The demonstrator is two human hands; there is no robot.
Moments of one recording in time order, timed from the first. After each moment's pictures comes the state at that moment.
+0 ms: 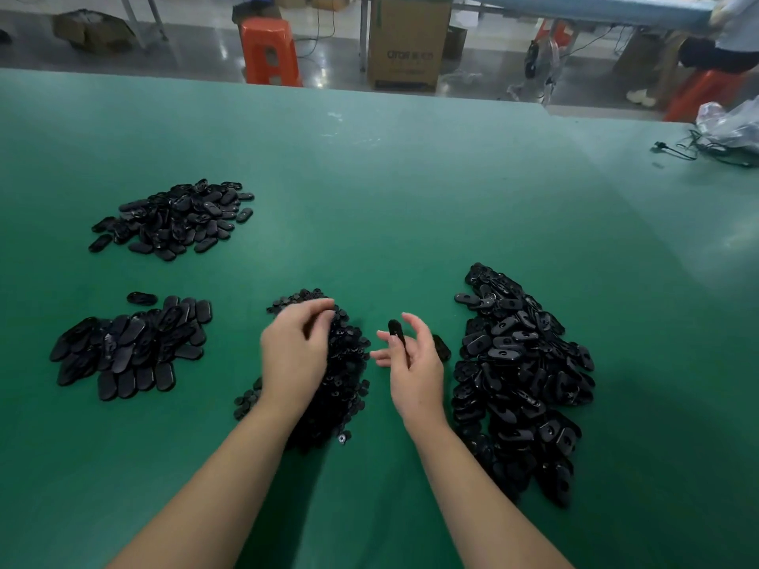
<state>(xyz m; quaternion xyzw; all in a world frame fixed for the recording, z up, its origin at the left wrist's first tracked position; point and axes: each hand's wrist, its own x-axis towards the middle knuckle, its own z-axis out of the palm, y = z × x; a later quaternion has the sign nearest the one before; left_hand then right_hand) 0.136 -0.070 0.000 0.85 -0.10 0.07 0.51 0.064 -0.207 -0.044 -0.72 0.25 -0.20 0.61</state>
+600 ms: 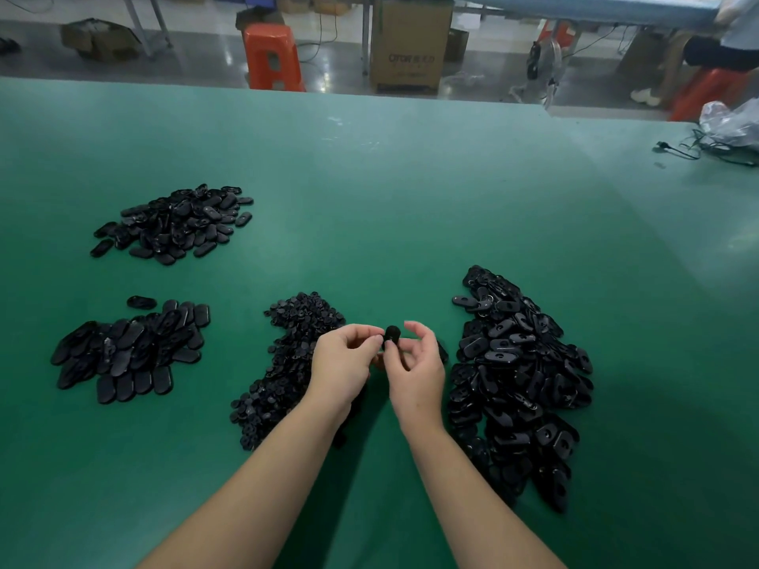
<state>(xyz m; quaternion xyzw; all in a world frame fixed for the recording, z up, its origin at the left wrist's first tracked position) 0.111 -0.122 -0.001 0.72 0.02 -0.19 0.67 0.063 -0.211 -0.047 -0.67 0.29 -0.22 0.64</state>
